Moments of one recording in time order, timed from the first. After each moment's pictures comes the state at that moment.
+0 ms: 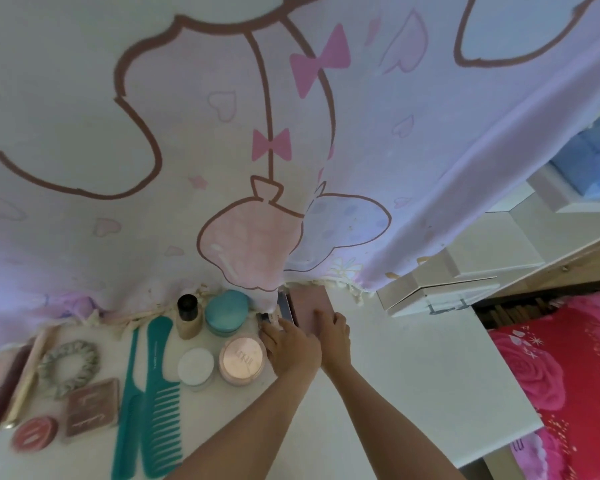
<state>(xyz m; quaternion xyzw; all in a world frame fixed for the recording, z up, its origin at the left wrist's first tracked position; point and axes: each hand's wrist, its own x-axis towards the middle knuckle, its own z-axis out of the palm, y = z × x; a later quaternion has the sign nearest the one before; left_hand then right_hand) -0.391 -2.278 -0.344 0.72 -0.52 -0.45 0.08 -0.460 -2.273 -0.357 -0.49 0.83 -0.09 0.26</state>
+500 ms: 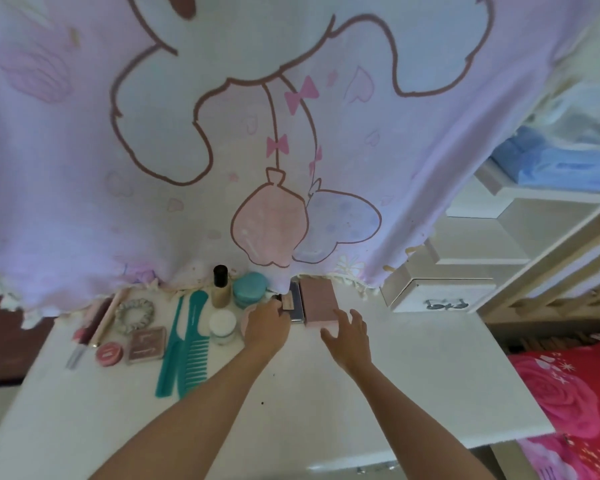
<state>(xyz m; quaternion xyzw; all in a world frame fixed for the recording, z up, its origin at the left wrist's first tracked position) -0.319 -2.232 -0.308 0.66 -0.62 -0.36 0.21 -0.470 -2.203 -0.322 -0.57 0.78 -0.11 0.21</state>
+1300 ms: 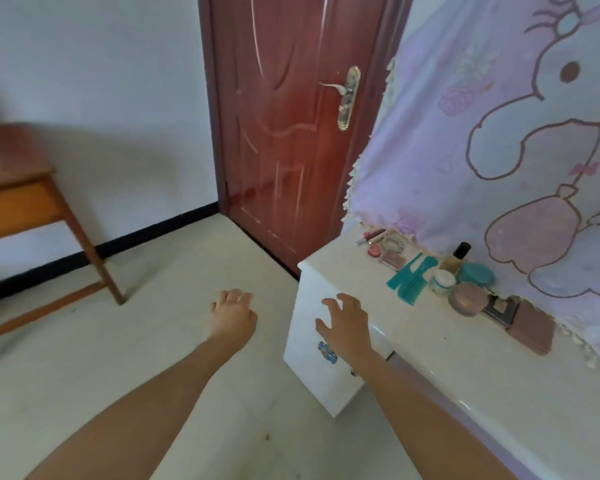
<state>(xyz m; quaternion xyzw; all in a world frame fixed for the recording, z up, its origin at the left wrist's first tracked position) -0.101 -1.787 -0.299 0.92 -0.34 -0.10 0.14 -0.245 -1.928 -0.297 -0.93 0.34 -0.06 0.15</state>
